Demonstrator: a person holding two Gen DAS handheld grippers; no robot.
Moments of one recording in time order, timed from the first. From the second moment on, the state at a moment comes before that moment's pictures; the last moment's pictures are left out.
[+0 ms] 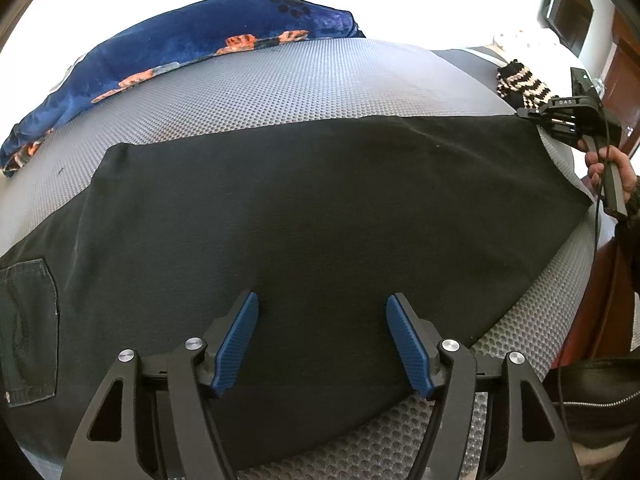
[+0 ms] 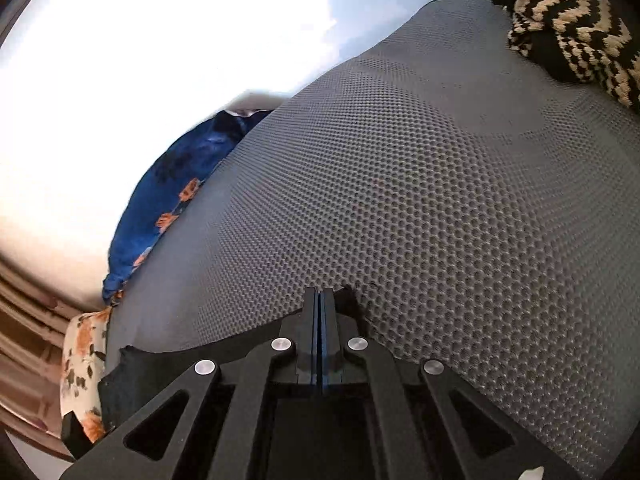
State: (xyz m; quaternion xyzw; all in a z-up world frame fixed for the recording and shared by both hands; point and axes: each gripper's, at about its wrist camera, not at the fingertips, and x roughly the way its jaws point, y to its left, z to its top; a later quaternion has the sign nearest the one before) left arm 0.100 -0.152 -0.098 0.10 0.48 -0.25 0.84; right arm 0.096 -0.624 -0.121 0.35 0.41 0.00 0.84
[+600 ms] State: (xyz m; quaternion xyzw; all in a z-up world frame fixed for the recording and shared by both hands) left arm 0.095 -0.157 -0.099 0.11 0.47 -0.25 0.84; right arm 0.107 -0.462 -0.078 0.17 0.47 0.12 0.85
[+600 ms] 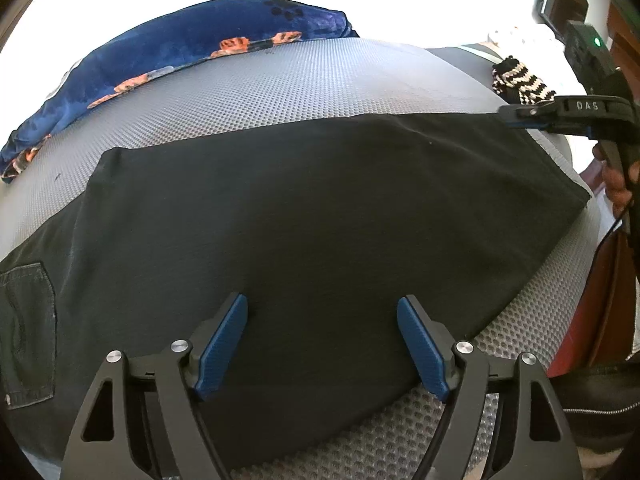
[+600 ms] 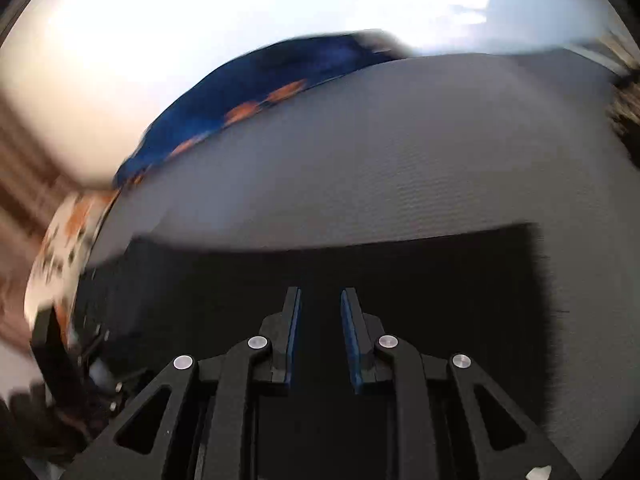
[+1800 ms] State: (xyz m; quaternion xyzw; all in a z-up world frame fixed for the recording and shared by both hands) left arm 0.095 -0.084 -0.079 0.01 0.46 -0.21 0.86; right arm -0.013 -0.526 -0.091 0.36 0.48 -0.06 0.80
